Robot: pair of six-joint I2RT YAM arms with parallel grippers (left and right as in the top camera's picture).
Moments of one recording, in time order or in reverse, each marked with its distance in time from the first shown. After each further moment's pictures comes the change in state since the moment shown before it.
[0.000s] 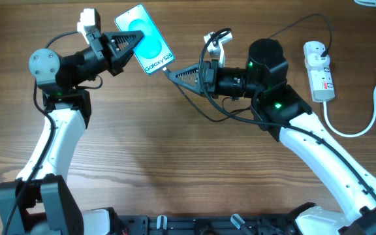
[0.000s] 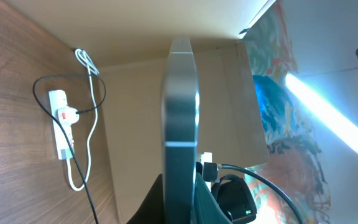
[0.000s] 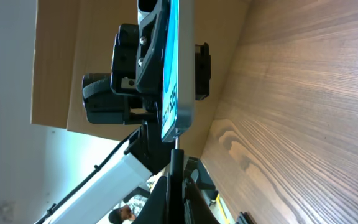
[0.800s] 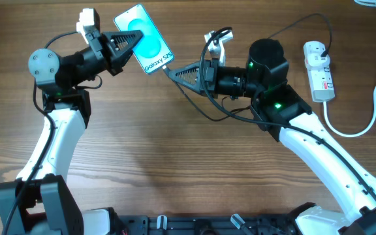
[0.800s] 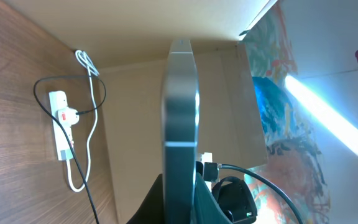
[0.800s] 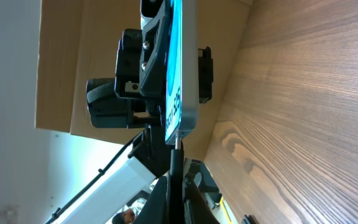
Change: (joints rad) left arm 0.001 0.000 0.000 0.000 -0.001 -0.003; right arm 0.000 0.000 0.000 0.019 0.010 0.030
